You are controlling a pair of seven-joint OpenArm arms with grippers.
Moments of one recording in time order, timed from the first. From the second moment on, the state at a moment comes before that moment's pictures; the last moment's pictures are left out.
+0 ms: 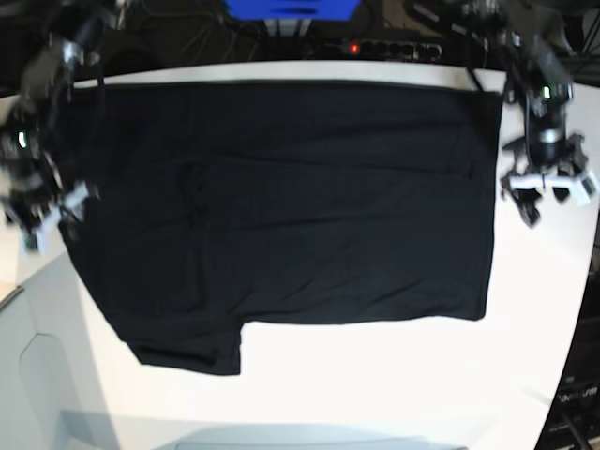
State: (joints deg) left arm 14.9 -7.6 -36.2 110.7 -25.2 0.7 35.7; right arm -1.6 11.7 32.5 99.4 6.2 32.8 -48.9
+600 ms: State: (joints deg) left arm -20.0 -11.7 -23.6 67.0 -11.9 0.4 32.9; right arm 36.8 16.1 26.0 29.2 -12.0 23.7 -12.5
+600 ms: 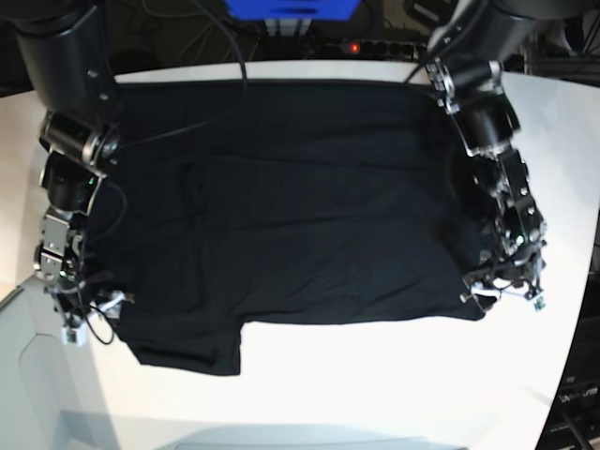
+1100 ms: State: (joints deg) left arm -29.7 -16.7 -10.1 32.7 -11.8 0.7 7.0; right arm 38.2 15.9 26.0 17.9 -12.1 19.0 -1.2
